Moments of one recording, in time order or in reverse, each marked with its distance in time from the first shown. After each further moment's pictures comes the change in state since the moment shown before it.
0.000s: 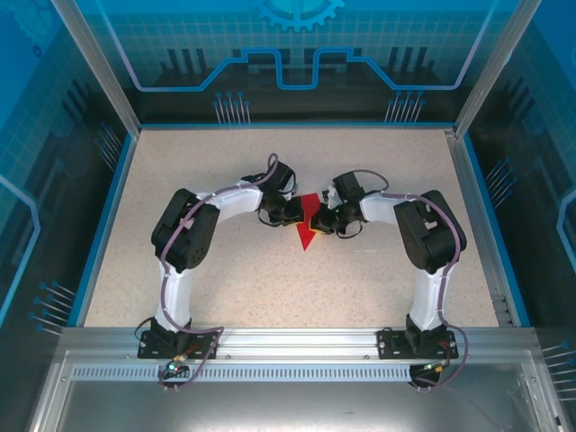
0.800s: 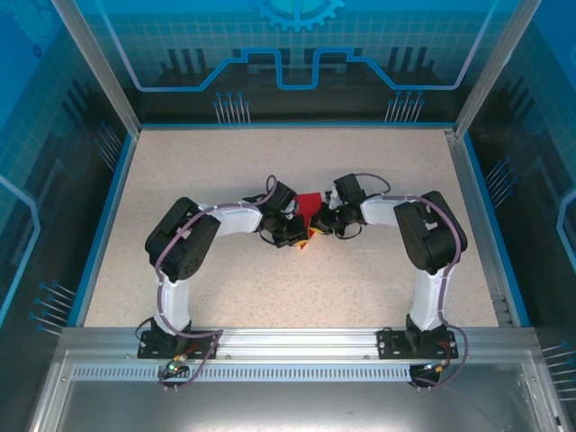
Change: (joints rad) left arm -0.079 -0.064 -0.220 0.192 0.063 -0.227; right arm 0.000 -0.008 -0.038 0.079 0.004 0.134
